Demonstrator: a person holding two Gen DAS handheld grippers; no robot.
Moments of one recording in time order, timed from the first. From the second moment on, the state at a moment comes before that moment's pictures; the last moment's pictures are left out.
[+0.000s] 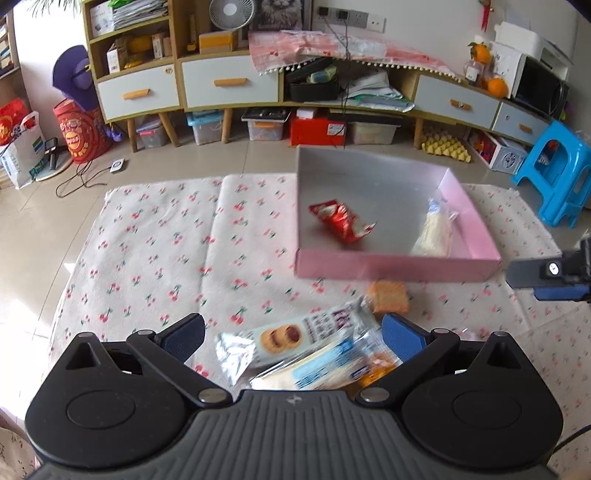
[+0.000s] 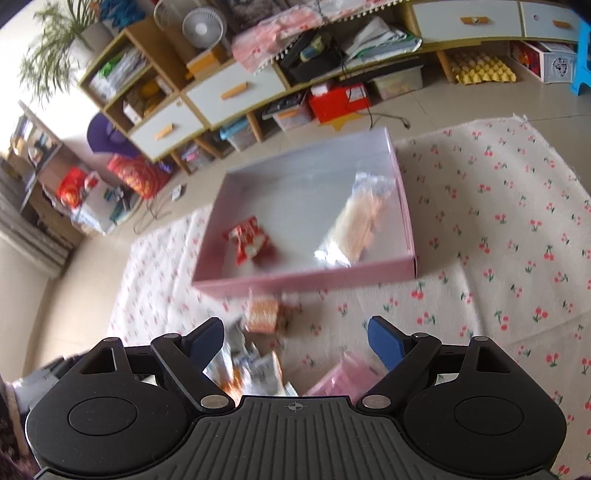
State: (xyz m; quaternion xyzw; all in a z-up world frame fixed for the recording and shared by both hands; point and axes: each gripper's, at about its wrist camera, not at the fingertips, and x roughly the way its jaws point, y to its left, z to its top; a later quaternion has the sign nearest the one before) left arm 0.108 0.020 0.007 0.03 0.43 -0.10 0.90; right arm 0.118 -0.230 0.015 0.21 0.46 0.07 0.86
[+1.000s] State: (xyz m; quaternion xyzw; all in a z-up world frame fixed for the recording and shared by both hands) left arm 0.113 0.037 -0.049 0.20 0.40 -0.19 0.87; right arm 0.152 -0.204 -0.044 0.20 0.52 0.05 0.83
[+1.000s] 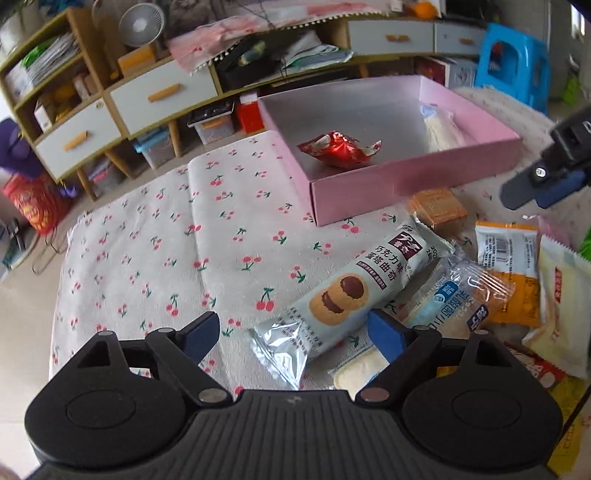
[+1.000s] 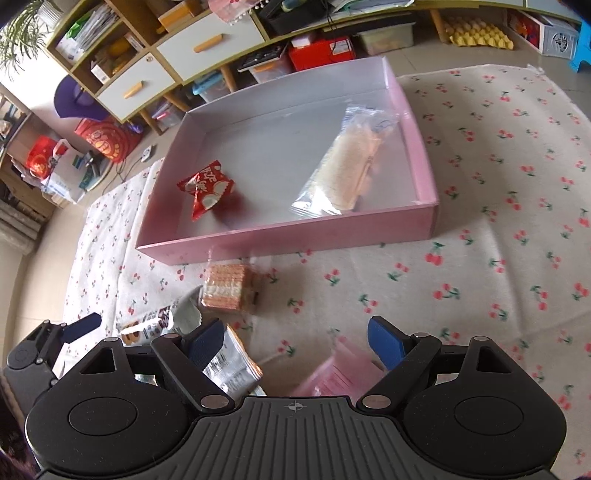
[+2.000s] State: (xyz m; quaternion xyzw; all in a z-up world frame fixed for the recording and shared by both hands) left arm 0.120 0.040 -0.038 0.11 0.48 -0.14 0.86; right arm 0.171 -0.148 -0.061 0.17 0.47 0.04 0.87
